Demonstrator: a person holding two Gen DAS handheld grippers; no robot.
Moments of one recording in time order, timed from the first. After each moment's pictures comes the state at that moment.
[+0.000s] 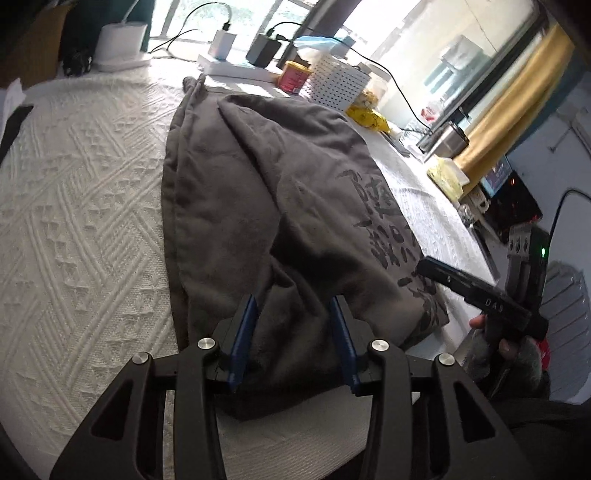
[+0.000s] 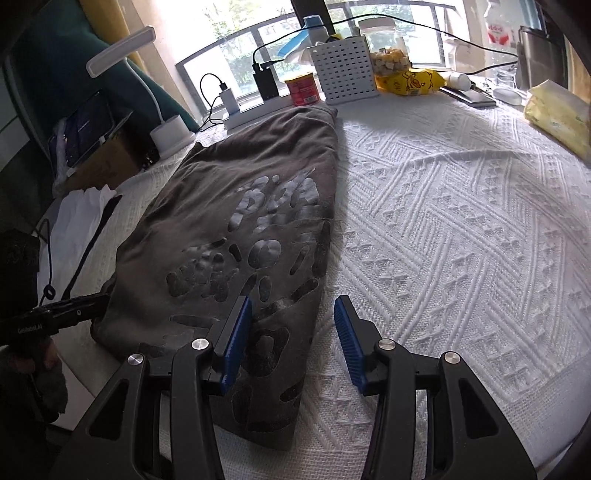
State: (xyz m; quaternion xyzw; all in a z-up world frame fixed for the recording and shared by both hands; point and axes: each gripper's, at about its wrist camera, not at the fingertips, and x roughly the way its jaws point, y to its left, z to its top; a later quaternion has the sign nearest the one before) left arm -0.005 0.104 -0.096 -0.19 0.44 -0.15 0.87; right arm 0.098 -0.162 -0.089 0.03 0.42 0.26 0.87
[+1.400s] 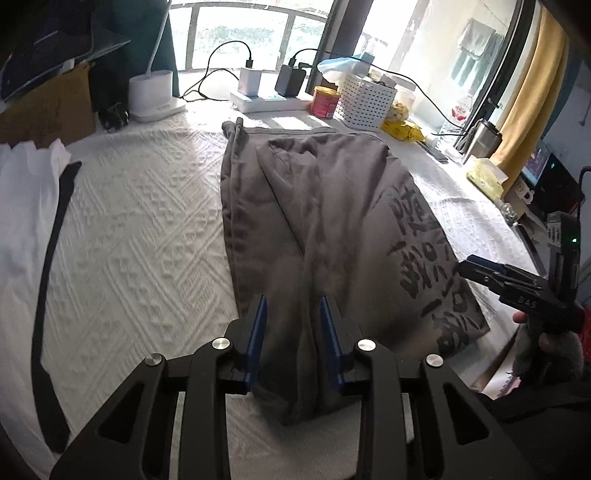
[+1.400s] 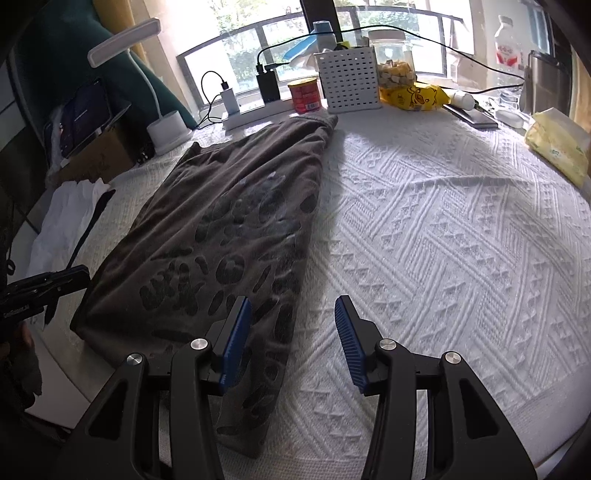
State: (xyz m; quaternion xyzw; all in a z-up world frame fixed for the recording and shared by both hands) left arm -0.004 0.112 -0.064 -0.10 0.43 -0.05 0.90; right arm 0.107 -0.156 -0.076 0.00 0.42 0.25 0.87
